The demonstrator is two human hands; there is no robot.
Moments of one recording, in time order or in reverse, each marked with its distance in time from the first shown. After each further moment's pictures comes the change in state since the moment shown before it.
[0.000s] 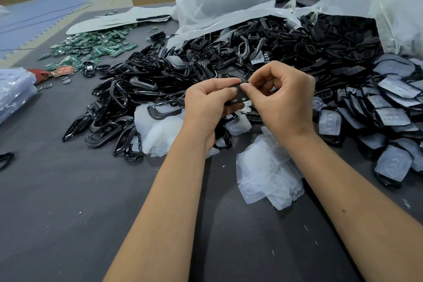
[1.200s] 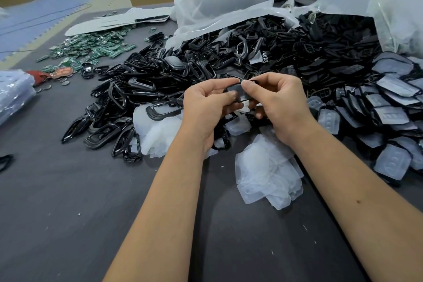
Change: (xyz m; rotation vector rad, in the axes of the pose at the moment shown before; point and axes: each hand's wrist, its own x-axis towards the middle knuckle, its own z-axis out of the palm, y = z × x) left_hand -0.001 -0.002 -0.003 0.024 -0.028 0.022; right_hand 0.002 0.015 0.003 0.523 -0.188 0.563
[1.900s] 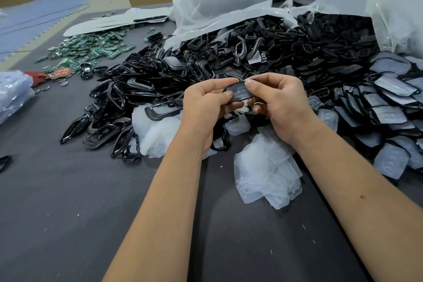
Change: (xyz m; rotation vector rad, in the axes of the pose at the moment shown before) left_hand 0.001 0.001 0.000 -0.003 -0.013 -0.008; right_hand 0.004 -0.002 -0.005 0.113 -0.042 0.080
